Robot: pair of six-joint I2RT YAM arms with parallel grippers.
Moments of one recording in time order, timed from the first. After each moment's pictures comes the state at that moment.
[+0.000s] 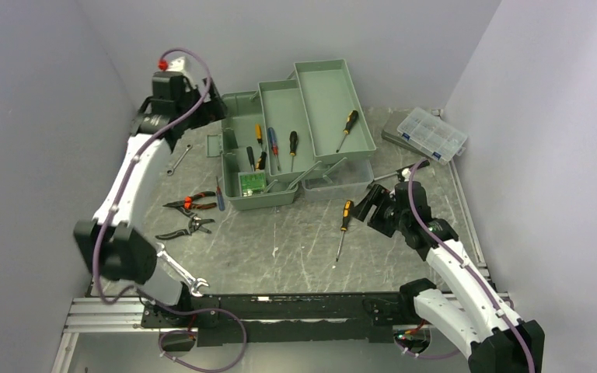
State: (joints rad) left arm -0.13 1.63 1.64 -0.53 0.09 -0.41; right arm 0.30 0.82 0.60 -0.50 -0.16 0.79
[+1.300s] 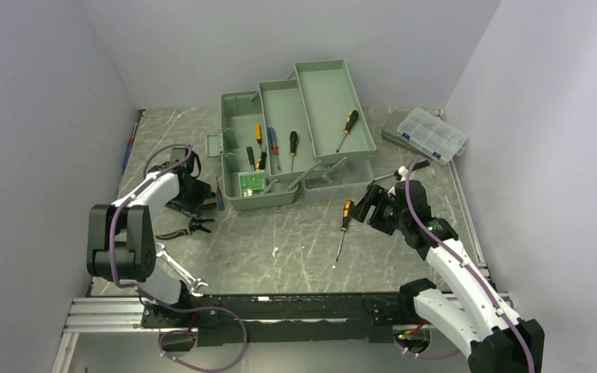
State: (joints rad) left arm -0.02 1.52 0.92 -0.63 -0.13 -1.25; right arm 0.30 0.83 0.60 -0.48 -0.19 0.70
